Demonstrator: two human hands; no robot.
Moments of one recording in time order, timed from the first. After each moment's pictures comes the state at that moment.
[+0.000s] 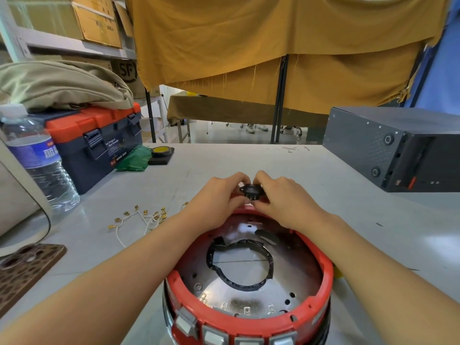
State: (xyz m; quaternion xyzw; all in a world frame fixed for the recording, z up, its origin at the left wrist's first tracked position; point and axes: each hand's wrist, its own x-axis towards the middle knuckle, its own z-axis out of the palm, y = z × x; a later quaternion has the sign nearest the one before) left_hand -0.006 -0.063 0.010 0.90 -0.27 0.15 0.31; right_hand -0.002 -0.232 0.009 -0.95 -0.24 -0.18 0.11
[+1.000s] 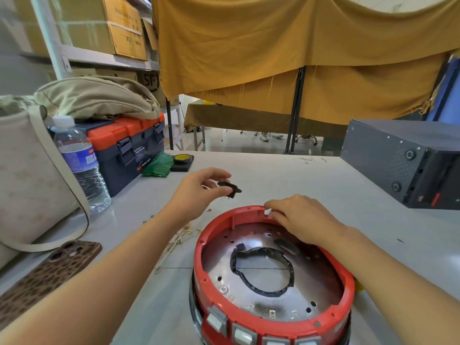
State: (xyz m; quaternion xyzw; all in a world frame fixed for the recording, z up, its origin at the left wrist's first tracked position) left_hand -0.010 0.003 0.027 0.85 -0.12 0.16 0.50; right_hand -0.001 -0.233 0.006 -0.95 -0.27 -0.14 0.04
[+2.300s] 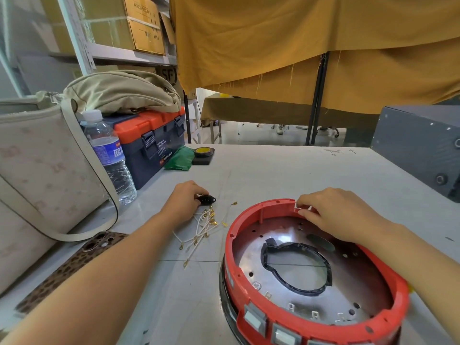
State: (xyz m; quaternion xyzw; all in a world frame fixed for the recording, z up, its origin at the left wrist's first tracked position) left_hand 0.033 0.092 -0.027 0.97 -0.02 0.13 0.19; right_hand -0.002 -0.228 0.007 -0.96 -0.26 -0.14 -0.02
